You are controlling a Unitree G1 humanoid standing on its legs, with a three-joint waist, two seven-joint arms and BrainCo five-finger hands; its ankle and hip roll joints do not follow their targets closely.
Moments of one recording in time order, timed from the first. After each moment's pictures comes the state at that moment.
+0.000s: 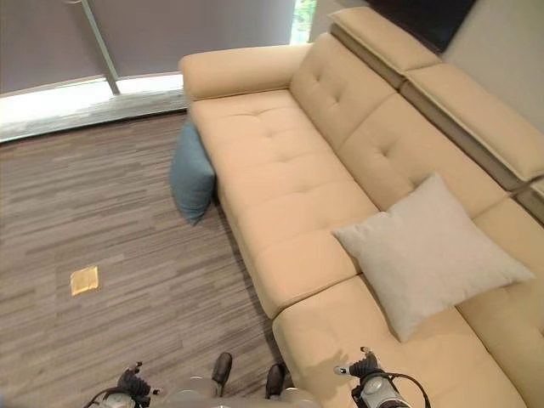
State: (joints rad) left arm 0.02 0.27 -0.12 1.24 -0.10 -0.10 0.20; right arm -0.11 -0.28 0.26 1.27 -0.17 -0.03 -0.24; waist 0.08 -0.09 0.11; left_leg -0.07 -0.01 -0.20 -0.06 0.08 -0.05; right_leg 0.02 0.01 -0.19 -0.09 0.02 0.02
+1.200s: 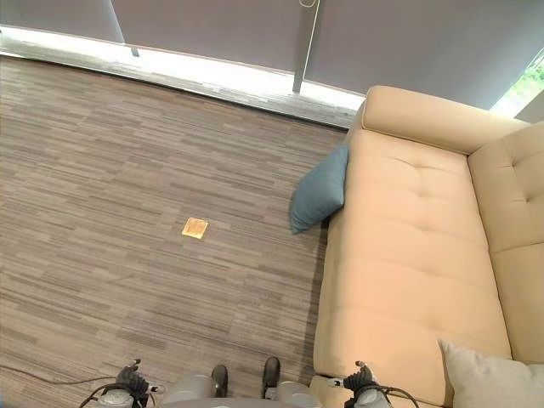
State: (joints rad) left arm -0.02 0.26 -0.12 1.24 -0.09 -0.09 0.19; right arm -0.07 -0.25 0.24 1.29 -0.14 -0.01 -0.24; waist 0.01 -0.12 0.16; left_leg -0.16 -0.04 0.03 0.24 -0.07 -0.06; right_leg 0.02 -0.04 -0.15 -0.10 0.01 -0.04
